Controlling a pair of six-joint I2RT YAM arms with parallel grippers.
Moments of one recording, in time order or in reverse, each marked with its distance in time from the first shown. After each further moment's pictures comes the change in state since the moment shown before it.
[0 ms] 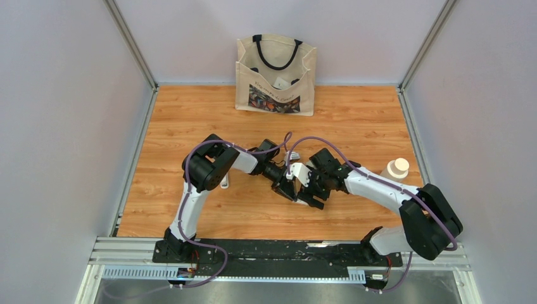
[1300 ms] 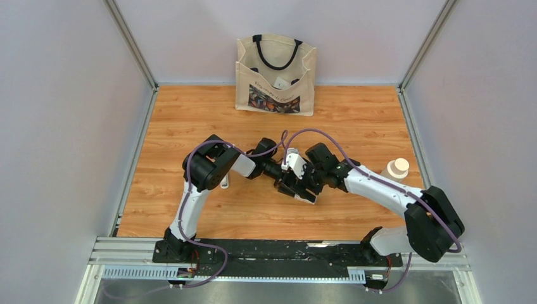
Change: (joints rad) left arm 0.000 0.013 -0.075 0.403 0.018 -0.376; right arm 0.042 0.012 0.079 0.067 0.018 0.137
